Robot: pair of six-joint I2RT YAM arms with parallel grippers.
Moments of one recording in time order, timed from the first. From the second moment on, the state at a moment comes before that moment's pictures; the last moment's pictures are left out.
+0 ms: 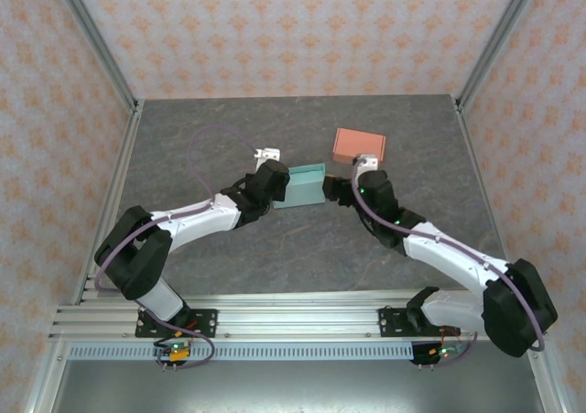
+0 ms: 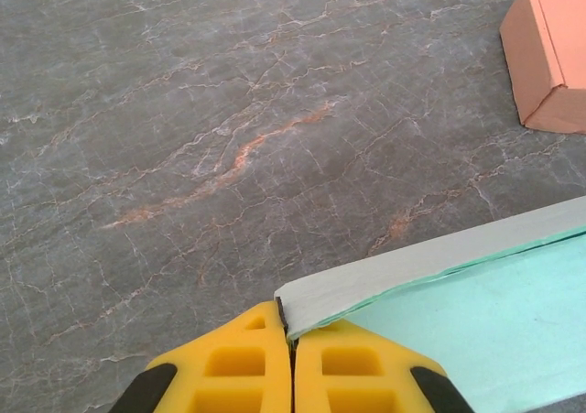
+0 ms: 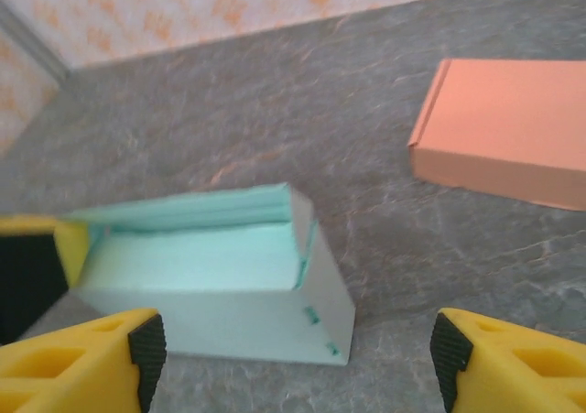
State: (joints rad) left arm -0.67 1.60 0.95 -0.09 -0.48 -0.40; right arm 0.58 1.16 0.65 0.08 0.14 0.49
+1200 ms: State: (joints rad) left arm -0.68 1.39 0.81 0.02 -0.37 -0.31; right arm 0.56 1.62 0.97 -0.04 -0.02 1.89
